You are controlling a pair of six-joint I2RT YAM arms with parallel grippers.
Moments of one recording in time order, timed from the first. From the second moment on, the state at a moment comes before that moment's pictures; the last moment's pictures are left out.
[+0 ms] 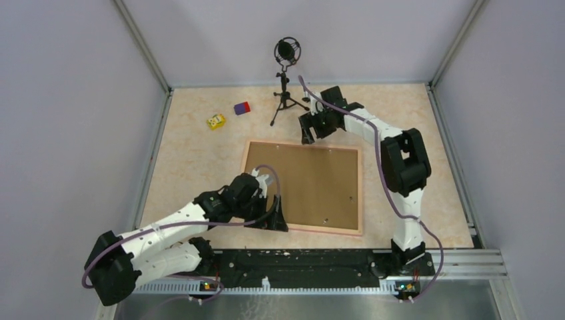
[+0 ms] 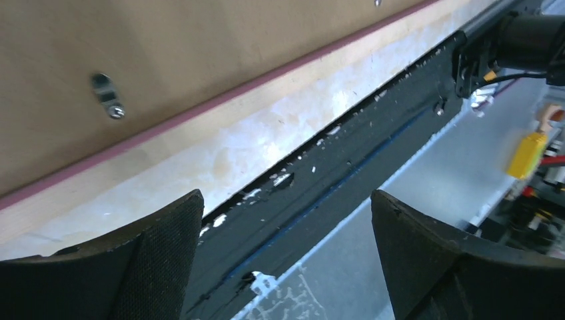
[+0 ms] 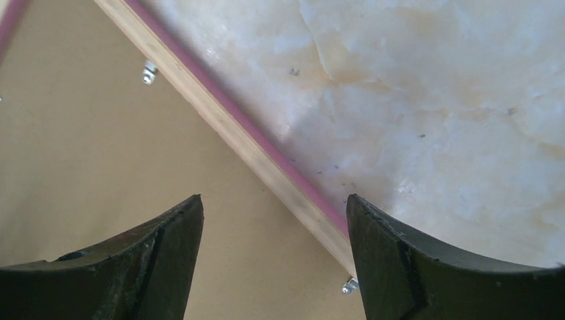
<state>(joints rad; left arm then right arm) -0.81 0.97 0.59 -0.51 0.32 -0.70 0.44 2.05 1.63 -0.46 -0.33 -0.06</state>
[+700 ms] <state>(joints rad) -0.81 1.41 0.70 -0.45 0.28 -0.80 0.42 1.90 1.25 -0.22 -0.13 0.01</state>
